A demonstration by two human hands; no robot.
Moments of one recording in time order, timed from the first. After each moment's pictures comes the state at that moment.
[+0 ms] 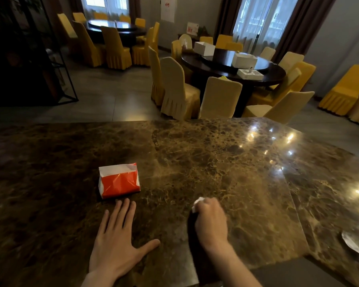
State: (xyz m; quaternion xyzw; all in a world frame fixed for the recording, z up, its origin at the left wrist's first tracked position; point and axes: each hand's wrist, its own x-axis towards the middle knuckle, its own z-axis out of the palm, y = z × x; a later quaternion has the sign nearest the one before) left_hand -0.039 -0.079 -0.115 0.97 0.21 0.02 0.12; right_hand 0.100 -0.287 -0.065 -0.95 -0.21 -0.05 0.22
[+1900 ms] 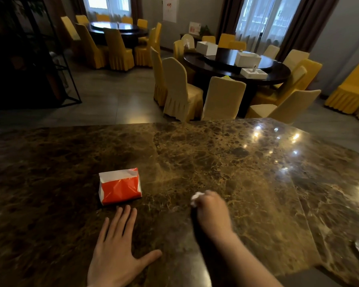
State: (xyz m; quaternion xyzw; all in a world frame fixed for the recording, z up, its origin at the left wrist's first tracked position) left_hand -0.036 -0.078 -0.116 0.96 0.22 0.04 0.15; right_hand 0.140 -0.278 -0.059 -0.94 -0.25 -0.01 0.23
